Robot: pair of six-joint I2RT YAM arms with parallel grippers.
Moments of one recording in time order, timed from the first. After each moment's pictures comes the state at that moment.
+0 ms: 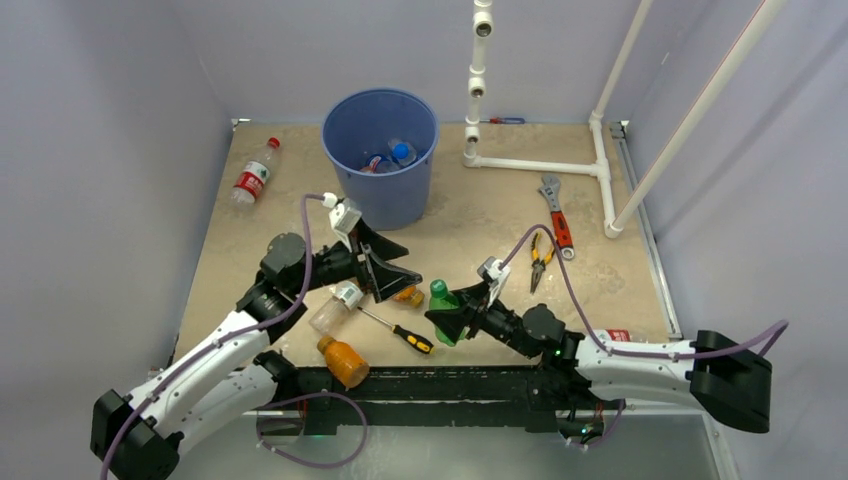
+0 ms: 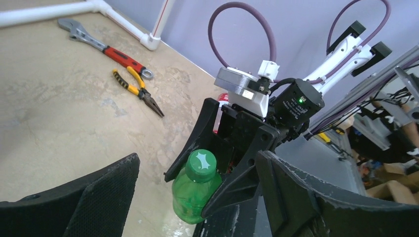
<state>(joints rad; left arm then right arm) -0.62 0.84 0.59 0.28 0.62 -0.56 1.15 0.89 0.12 0.82 0.19 0.48</state>
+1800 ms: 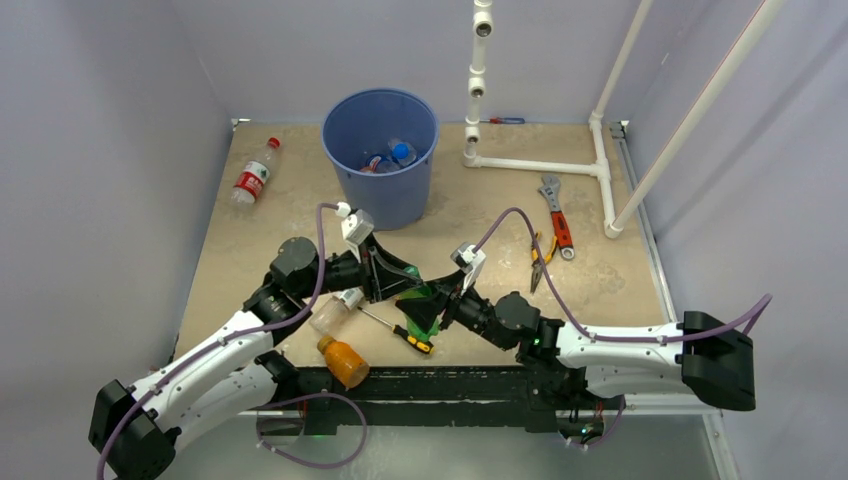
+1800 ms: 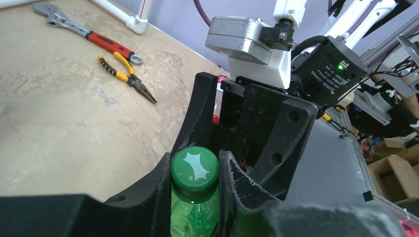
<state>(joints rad) -0.67 0.82 0.54 0.29 0.63 -0.49 1.25 1.07 0.39 0.73 0.28 0.54</state>
